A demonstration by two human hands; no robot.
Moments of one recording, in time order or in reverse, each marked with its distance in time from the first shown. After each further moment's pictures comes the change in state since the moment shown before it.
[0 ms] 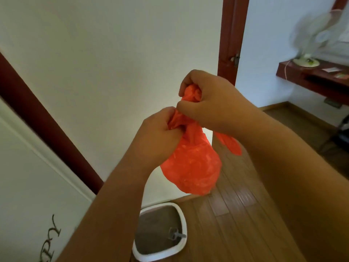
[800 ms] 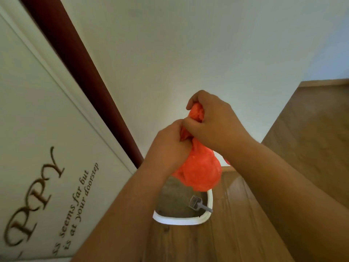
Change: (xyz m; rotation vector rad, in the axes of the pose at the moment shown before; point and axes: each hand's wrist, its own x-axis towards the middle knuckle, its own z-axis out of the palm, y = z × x) left_hand -0.032 -0.369 0.092 0.028 0.036 -0.333; right_hand -0.012 0.144 0.389 0.135 -0.184 0.027
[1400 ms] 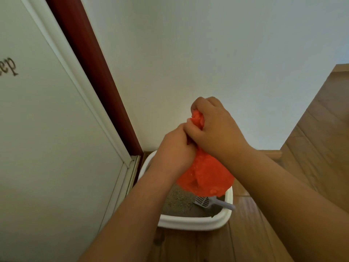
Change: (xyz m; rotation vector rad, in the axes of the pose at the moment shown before) left_hand 0.011 -0.339 0.271 0.037 0.093 0.049; right_hand -0.096 0.313 0.302 -0.093 0.101 -0.192
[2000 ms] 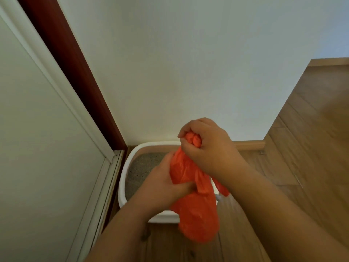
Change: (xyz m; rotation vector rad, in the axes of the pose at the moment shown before) left_hand -0.063 -0.055 0.043 -0.324 -0.296 -0.051; right_hand -0.062 0.029 0.006 0.119 -0.148 0.146
